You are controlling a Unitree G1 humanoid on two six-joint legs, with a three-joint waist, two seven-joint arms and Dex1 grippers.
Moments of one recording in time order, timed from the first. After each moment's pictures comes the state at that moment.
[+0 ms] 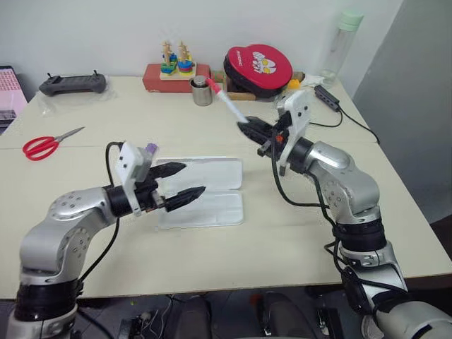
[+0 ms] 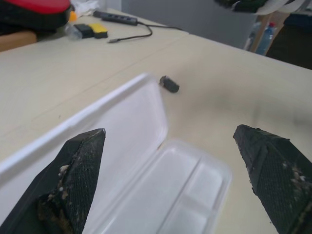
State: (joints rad) left arm -0.13 0.75 0.28 -0.33 -0.60 0.63 -0.94; right arm -0.73 -0.29 0.17 -0.13 0.42 0.64 0.72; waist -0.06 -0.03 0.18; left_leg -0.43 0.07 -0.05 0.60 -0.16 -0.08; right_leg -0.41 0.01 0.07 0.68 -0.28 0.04
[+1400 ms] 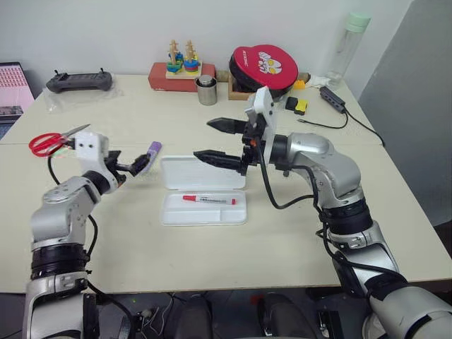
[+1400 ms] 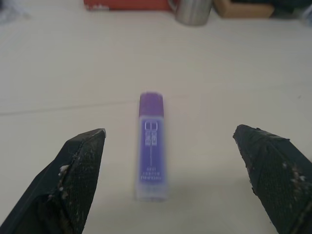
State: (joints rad) left arm -0.51 0.65 0.24 0.38 -0.33 0.50 -0.52; right arm -0.88 -0.18 0.14 -0.01 0.39 0.61 0.85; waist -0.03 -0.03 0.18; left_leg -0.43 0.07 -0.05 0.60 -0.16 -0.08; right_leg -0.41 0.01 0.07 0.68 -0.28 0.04
